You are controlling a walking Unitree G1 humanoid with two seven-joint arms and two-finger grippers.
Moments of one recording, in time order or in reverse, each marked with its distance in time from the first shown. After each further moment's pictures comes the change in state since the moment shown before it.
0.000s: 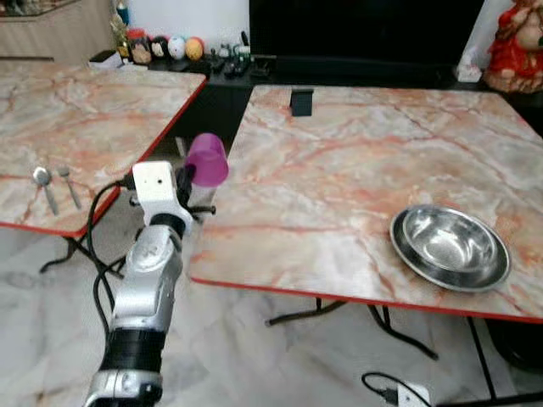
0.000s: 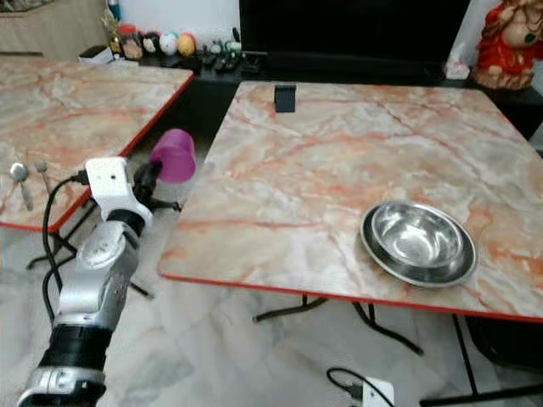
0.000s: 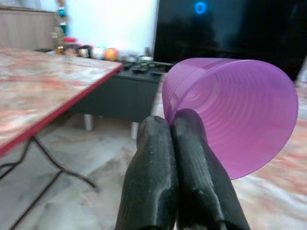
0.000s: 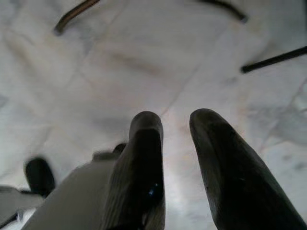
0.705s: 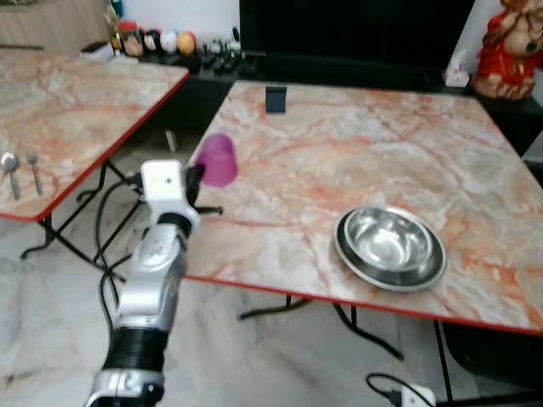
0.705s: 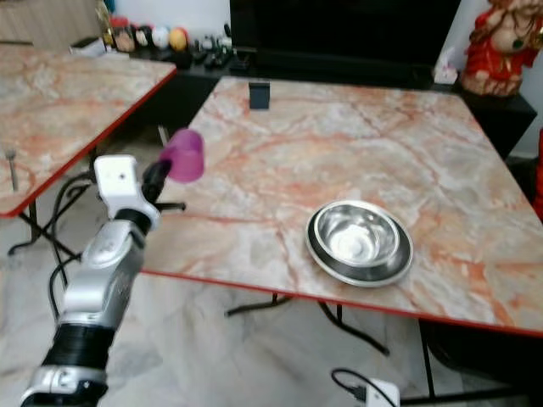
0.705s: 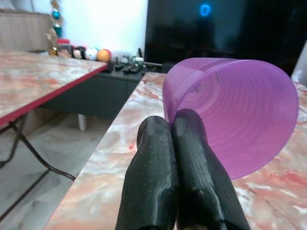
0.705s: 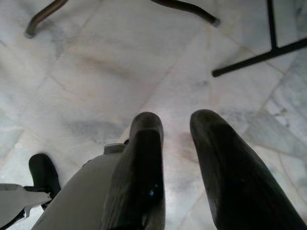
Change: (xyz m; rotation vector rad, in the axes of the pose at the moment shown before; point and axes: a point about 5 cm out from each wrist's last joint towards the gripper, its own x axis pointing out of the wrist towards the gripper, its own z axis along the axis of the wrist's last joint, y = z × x) left arm 0.000 0.011 0.005 0.013 -0.013 0.020; right arm -0.001 0.009 -0.004 0.017 0.007 0.011
